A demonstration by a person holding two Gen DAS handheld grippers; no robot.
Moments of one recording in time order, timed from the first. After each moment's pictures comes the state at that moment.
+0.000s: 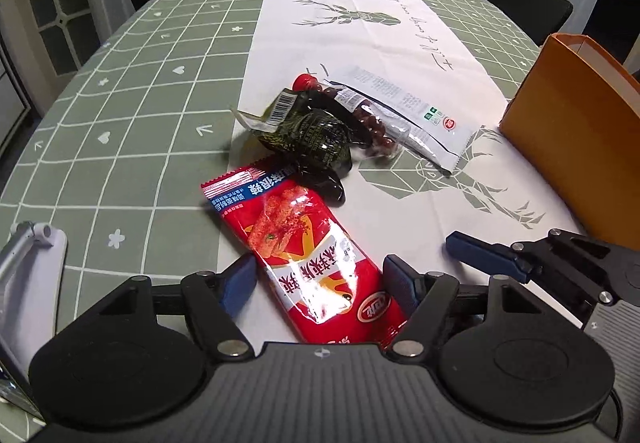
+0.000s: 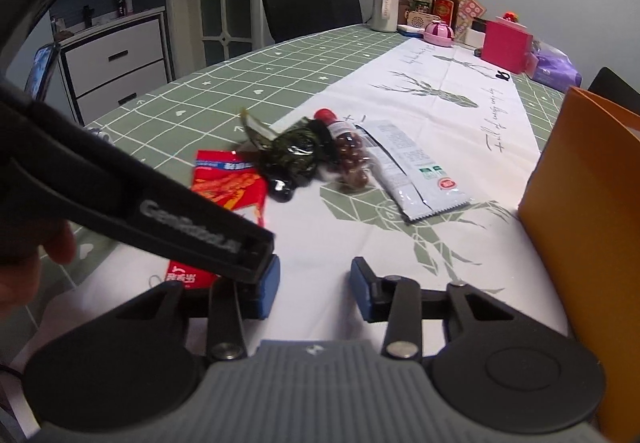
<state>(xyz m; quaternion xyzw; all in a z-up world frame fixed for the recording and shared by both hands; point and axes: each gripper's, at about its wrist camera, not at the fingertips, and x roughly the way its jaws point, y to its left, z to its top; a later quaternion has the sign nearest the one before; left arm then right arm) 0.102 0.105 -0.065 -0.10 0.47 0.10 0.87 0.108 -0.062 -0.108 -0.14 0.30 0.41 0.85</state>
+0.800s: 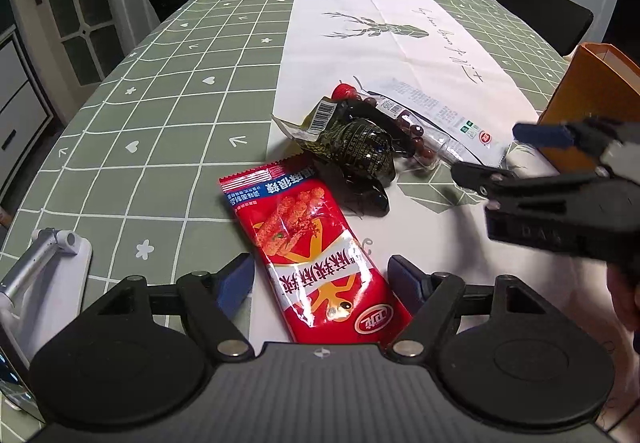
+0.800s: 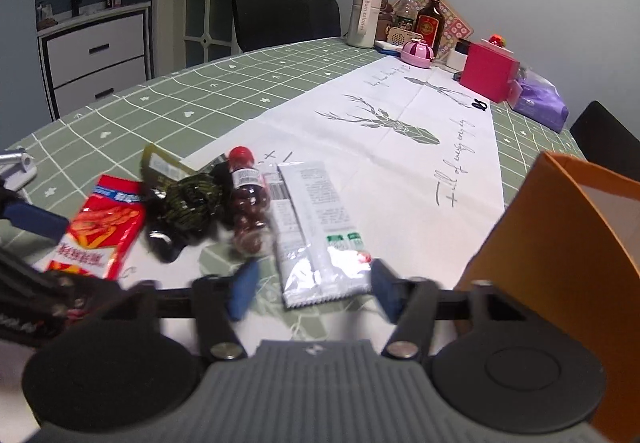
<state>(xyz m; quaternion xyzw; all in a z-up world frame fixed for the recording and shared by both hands) 0.100 0.115 -0.070 -0.09 0.45 0.14 0.88 0.205 -0.054 -0.100 -0.19 0.27 0.39 0.86</state>
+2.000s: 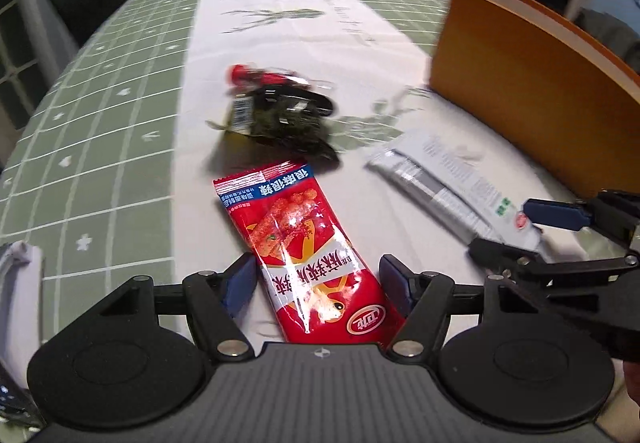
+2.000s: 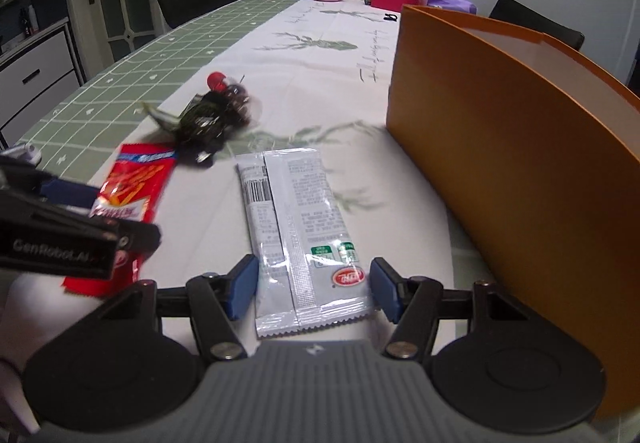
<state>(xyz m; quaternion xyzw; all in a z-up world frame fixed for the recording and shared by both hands) 0.073 0.068 -0.067 -0.04 0.46 0.00 0.89 0.092 -0.142 -0.104 -0.11 0.37 0.27 0.88</state>
